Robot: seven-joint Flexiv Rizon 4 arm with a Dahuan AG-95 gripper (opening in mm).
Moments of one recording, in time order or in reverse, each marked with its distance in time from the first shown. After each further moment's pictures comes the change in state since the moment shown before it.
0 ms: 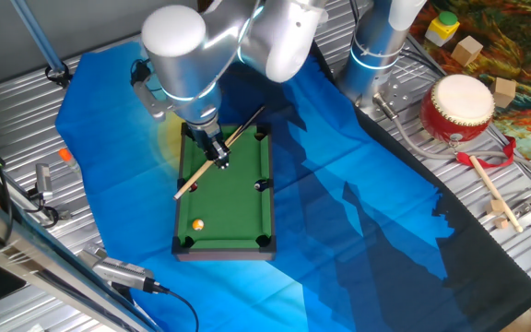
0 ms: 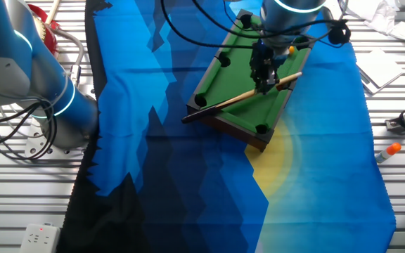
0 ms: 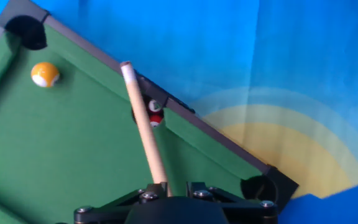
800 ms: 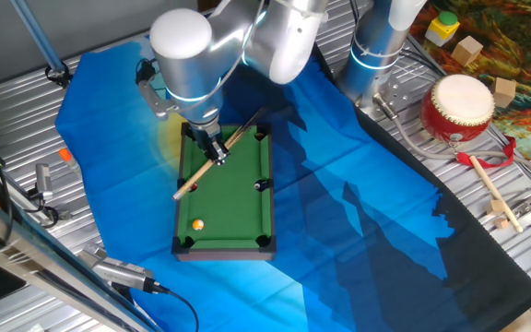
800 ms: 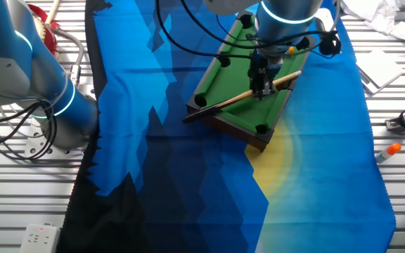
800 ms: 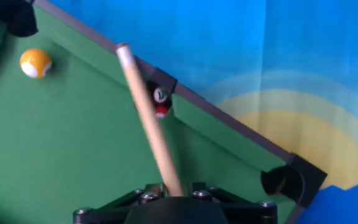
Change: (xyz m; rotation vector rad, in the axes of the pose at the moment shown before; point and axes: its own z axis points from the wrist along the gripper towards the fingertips) arm 0.003 -0.012 0.015 0.015 -0.023 0.018
